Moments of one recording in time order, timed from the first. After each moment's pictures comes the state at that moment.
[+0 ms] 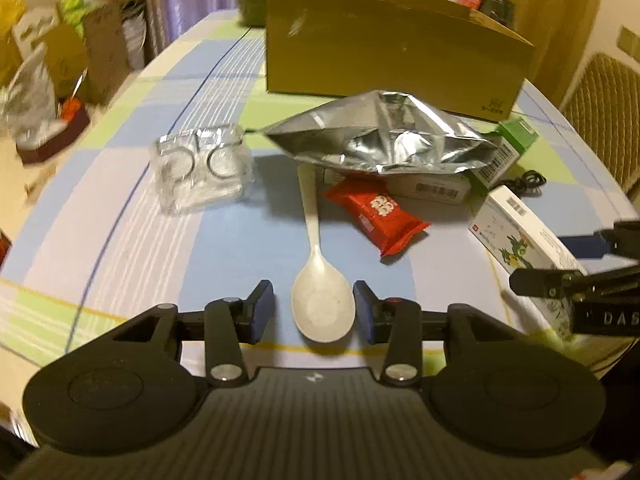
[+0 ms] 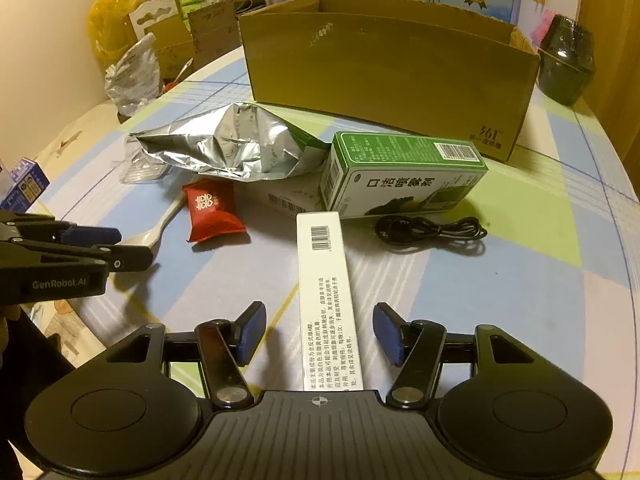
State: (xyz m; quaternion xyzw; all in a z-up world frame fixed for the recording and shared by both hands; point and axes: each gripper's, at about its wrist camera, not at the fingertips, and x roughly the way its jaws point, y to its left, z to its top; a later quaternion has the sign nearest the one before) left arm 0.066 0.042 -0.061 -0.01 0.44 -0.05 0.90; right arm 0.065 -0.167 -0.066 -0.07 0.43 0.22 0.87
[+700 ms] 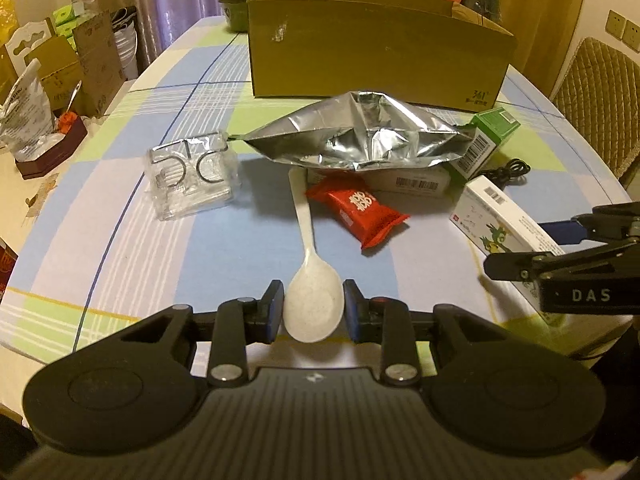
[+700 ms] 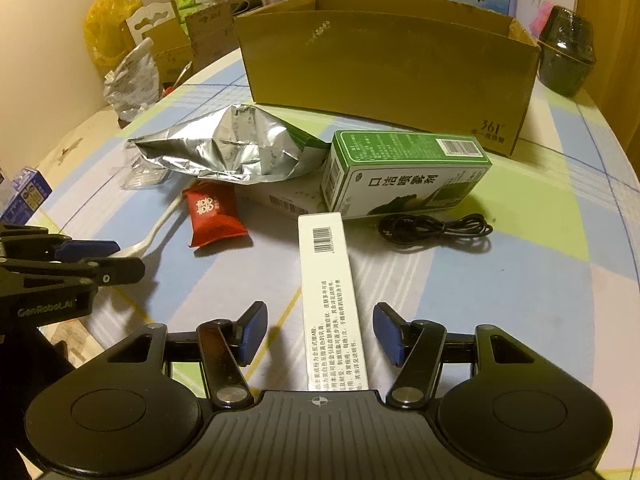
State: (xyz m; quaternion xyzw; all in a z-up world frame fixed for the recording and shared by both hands) left arm 0.054 0.028 -0.051 0.02 0.44 -0.06 0.90; right arm 0.069 -0.167 -0.067 -0.06 0.44 0.23 0.87
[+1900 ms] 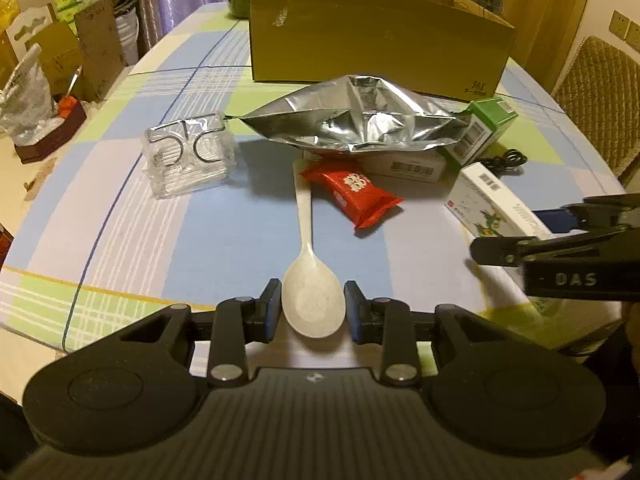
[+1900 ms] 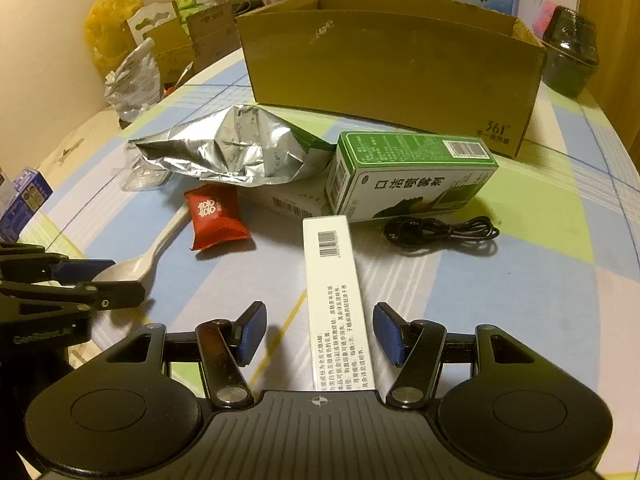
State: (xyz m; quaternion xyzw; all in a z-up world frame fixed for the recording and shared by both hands) left arm 0.047 0.027 -0.052 0.00 0.45 -0.07 0.89; right arm 0.072 -0.163 -0.070 -0.06 0.44 0.23 0.87
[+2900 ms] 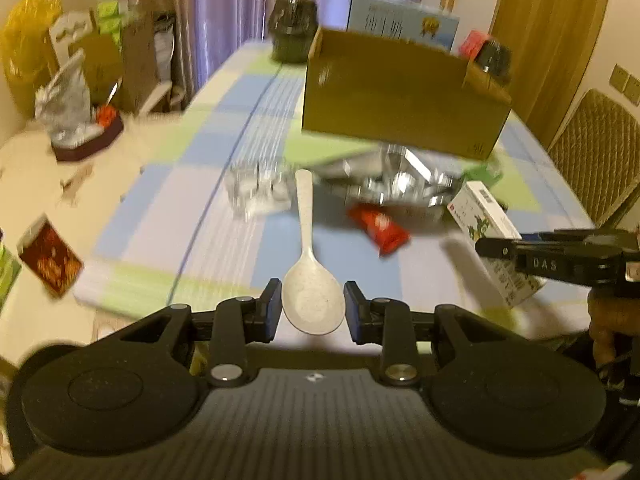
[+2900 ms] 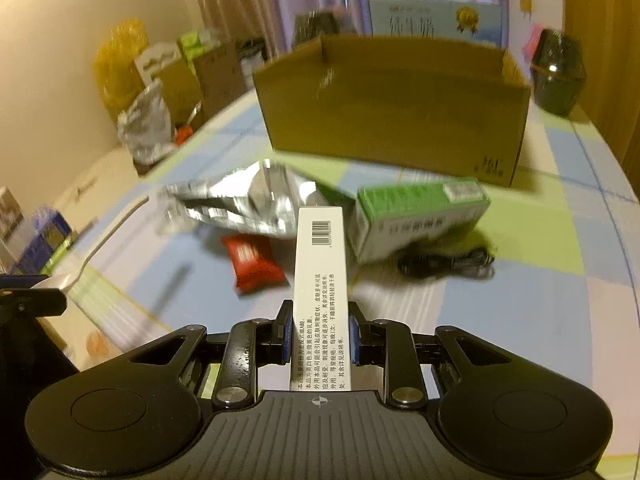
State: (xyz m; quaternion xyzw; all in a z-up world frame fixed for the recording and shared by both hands) left arm -0.014 0.074 0.035 -0.03 0.40 -0.04 0.91; right arm 0.050 -0.164 -0.026 -0.01 0.39 0.23 0.89
